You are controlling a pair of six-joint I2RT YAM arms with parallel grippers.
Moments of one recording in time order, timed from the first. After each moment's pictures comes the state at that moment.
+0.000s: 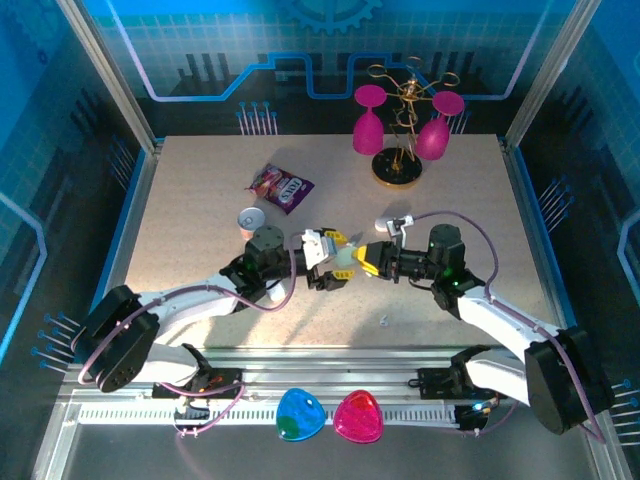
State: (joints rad) left arm -0.70 1.36 0.61 0.63 0.56 0.20; right arm 0.37 1.12 0.44 0.50 -0.92 1.28
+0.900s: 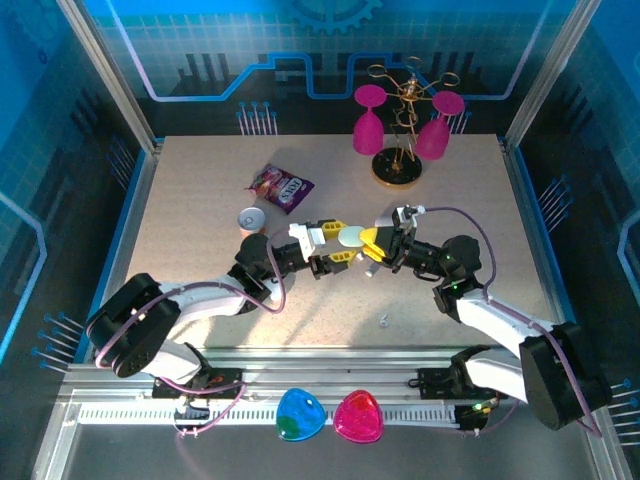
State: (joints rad) left arm -0.70 1.46 0.57 1.10 0.55 0.04; right arm 0.35 1.15 0.39 1.02 -0.90 1.69
